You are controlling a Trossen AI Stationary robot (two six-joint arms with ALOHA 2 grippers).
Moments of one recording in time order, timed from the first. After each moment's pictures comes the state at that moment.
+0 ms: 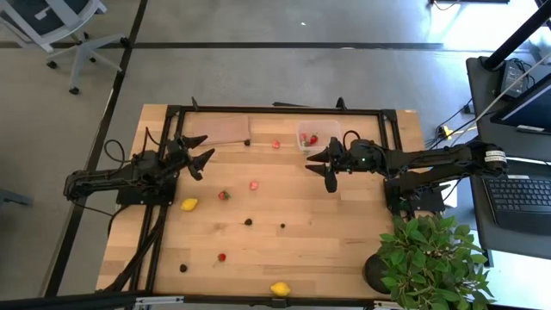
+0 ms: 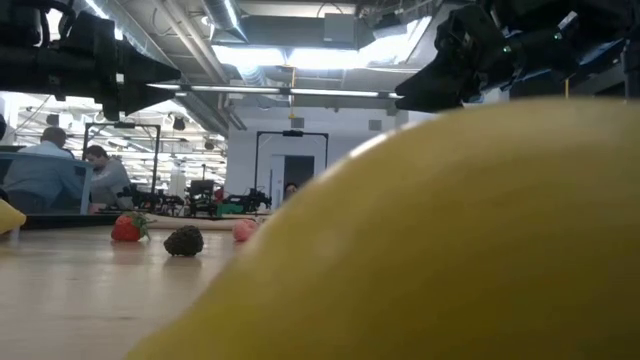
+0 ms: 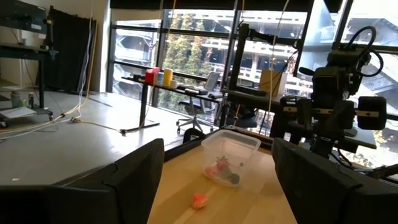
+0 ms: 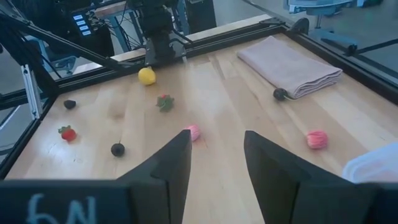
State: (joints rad) left arm 0.14 0.00 0.01 0.15 -0.43 -0.12; right arm -0.13 1.13 0.50 0.35 -0.02 0.21
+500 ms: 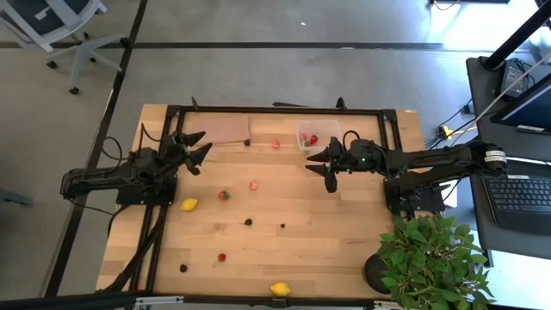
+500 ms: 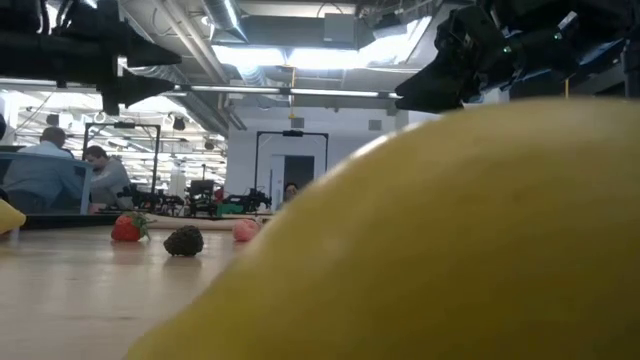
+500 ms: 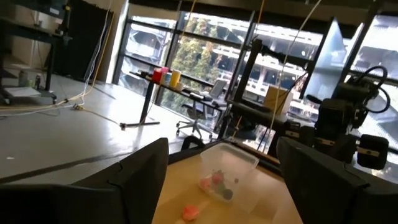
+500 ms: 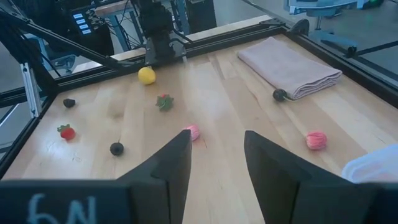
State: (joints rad) left arm 0.14 0.07 0.08 0.18 -0.48 -0.26; right arm -0.14 1.13 0.50 0.35 -0.02 0.20
